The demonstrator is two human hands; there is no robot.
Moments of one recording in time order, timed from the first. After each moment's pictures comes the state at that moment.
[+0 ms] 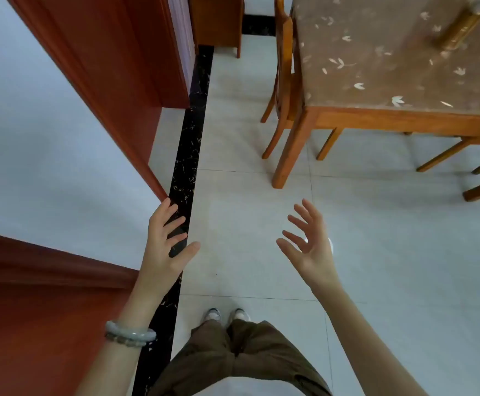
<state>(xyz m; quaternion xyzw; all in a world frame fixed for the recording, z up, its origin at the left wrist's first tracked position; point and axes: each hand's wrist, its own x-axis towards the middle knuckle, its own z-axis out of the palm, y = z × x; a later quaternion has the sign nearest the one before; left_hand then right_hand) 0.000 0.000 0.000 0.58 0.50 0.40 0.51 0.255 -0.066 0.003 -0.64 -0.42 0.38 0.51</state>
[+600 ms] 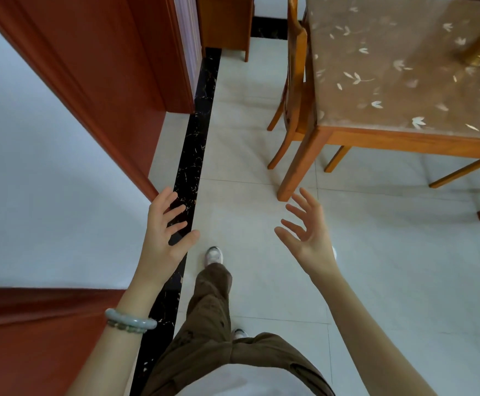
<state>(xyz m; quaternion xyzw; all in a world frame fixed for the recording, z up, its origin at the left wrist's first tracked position) 0.027 0.117 -0.006 0.58 0.50 0.40 0.51 0.279 0.061 0.000 -0.64 -0.44 0.41 0.49</state>
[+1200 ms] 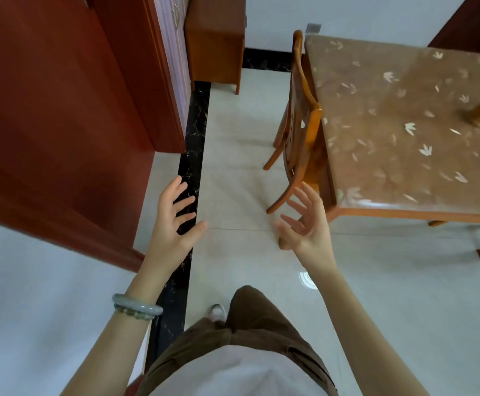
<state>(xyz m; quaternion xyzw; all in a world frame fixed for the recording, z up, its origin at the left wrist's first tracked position) 0.060 0.429 0.013 0.61 0.44 0.41 0.52 0.298 0.356 0.015 -0.62 -0.43 0.37 0.53</state>
